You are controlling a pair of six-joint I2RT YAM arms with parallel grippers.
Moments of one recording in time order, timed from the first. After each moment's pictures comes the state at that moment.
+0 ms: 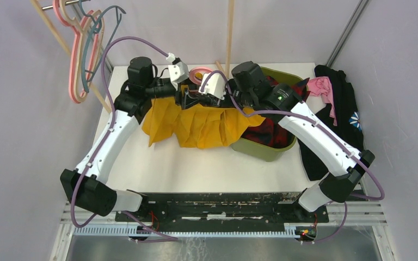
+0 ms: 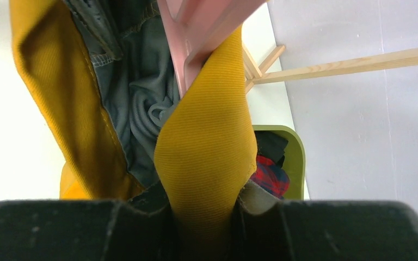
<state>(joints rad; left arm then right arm) -0.33 1.35 1.39 -0.26 0.98 0.41 0.79 1.55 1.80 -0.85 0.08 -0.68</state>
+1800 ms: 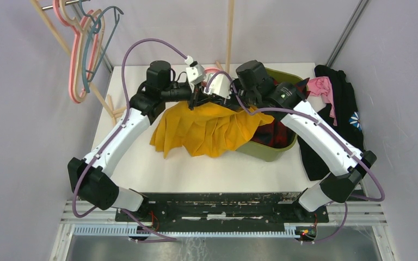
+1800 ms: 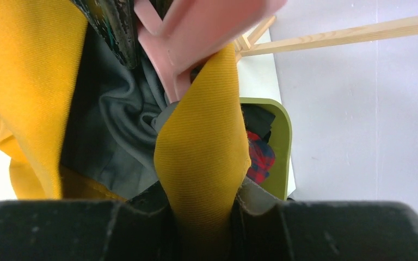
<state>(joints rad) -0.45 1.42 1.35 -0.22 0.88 0.30 0.76 1.54 1.79 -0.90 0.10 -0.75</state>
